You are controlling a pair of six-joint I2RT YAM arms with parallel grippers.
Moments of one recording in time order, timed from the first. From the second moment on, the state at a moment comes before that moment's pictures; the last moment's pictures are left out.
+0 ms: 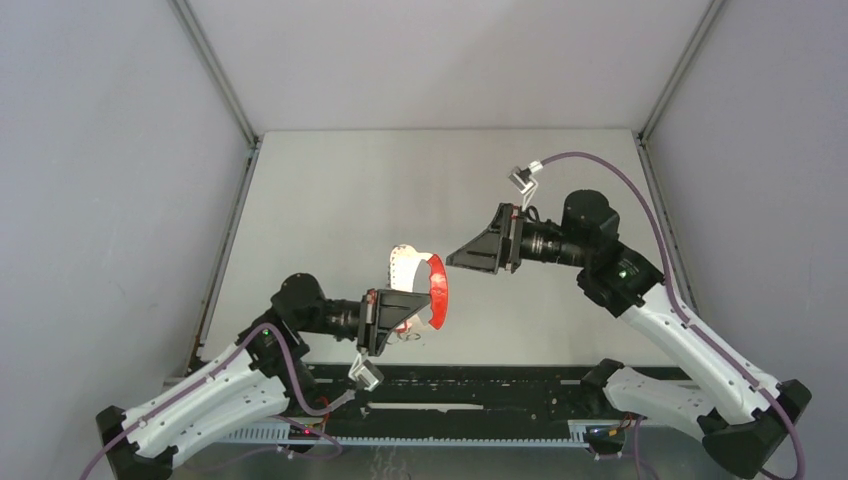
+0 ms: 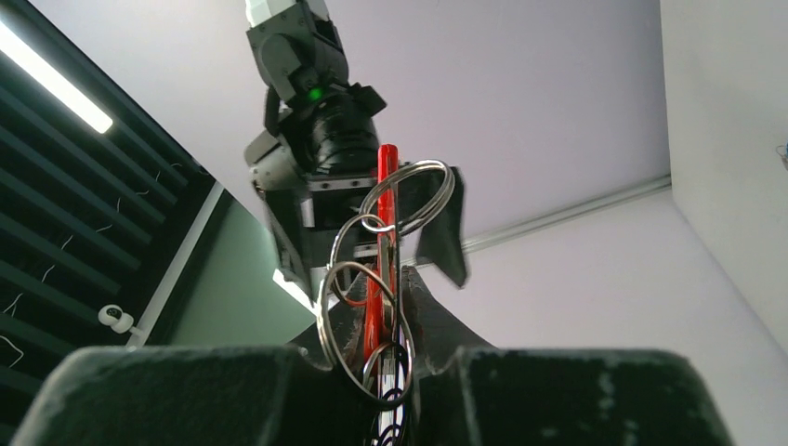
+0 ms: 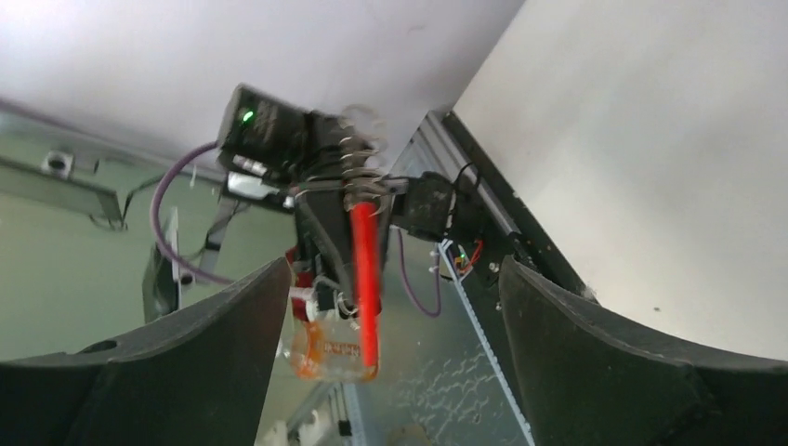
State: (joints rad) left arm -0.87 0.57 0.51 0.04 0.81 2.07; right arm 0.63 0.97 1.02 -0.20 -0.64 0.90
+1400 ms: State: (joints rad) left arm -0.87 0.52 0.59 -0.28 0.62 1.94; right arm 0.71 0.87 1.00 -0.18 -0.58 0.37
